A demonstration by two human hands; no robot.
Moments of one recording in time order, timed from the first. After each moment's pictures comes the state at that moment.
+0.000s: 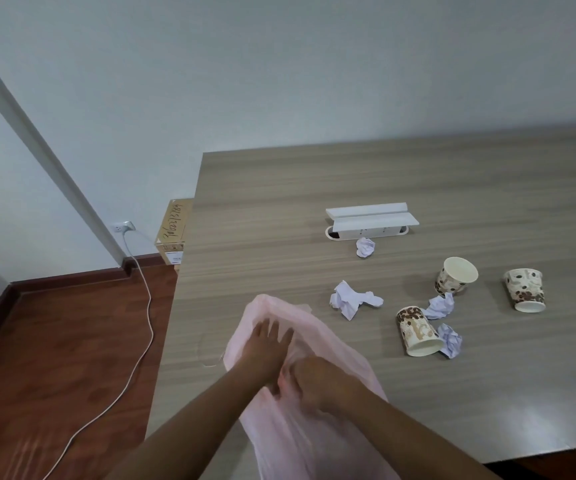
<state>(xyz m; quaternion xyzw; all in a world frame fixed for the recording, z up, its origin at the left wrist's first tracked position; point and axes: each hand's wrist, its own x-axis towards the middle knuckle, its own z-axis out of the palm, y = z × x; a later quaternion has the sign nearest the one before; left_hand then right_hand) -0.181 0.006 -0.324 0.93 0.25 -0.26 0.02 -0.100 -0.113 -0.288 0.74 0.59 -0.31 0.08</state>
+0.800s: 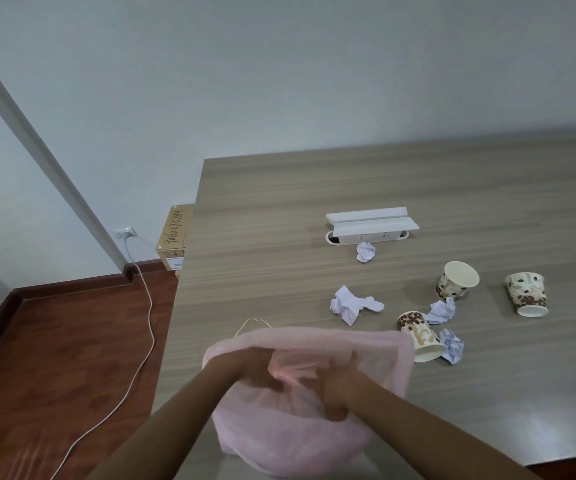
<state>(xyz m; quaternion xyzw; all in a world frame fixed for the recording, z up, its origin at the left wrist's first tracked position) -0.217 0.017 -0.338 0.87 0.28 -0.30 0.26 -0.085 -0.124 -0.332 0.68 0.56 -0.30 0.35</state>
